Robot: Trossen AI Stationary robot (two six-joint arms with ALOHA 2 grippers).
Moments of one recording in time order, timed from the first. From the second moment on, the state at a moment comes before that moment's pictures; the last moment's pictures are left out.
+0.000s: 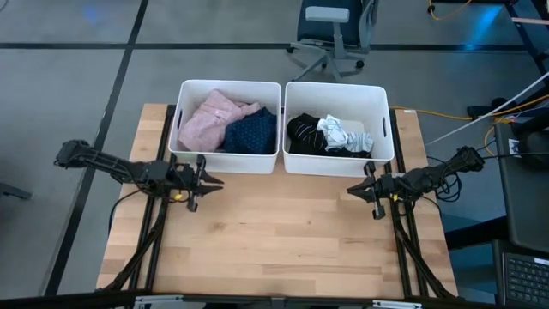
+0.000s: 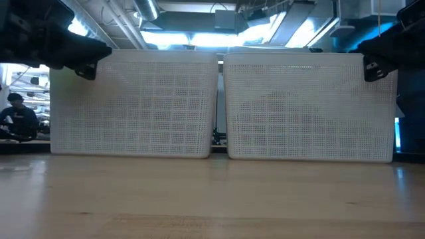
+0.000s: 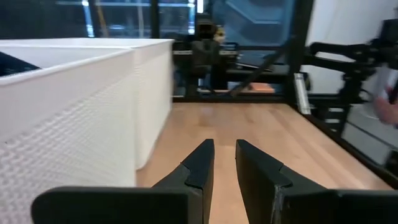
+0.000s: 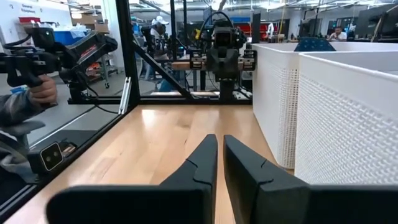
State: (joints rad) left arm -0.20 0.40 0.01 0.38 -0.19 -0.02; right arm 0.44 0.04 0.01 0.07 0.34 0.01
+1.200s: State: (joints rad) left arm -0.15 0.00 0.01 0.04 -0.10 -0.02; right arm 0.44 0.04 0.01 0.06 0.34 0.01
